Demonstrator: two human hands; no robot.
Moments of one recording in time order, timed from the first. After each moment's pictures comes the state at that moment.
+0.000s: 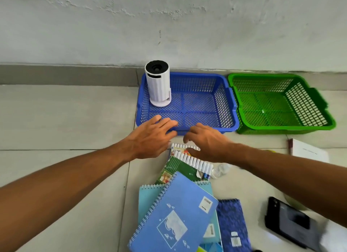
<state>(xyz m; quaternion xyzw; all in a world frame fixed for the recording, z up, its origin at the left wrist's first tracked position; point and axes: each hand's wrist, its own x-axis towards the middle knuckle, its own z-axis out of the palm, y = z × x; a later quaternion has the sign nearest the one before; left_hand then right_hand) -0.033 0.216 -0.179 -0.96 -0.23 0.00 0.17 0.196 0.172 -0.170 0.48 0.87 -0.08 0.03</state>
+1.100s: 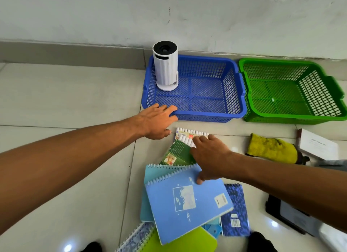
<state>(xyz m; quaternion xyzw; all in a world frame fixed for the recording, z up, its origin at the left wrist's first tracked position) -0.026 0.221 -0.181 -0.94 -0.32 0.14 0.04 0.159 0.110 -0.160 0.44 0.85 -0.04 0.30</state>
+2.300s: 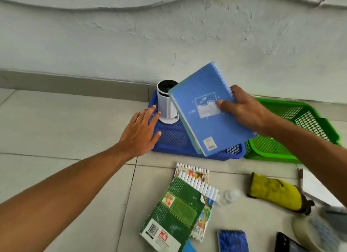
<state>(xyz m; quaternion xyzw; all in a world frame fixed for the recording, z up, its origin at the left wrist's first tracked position) -0.065 0.271 -0.183 -0.85 -0.52 -0.05 0.03 0.234 0.247 -0.052 0.64 0.64 -0.32 -0.26</state>
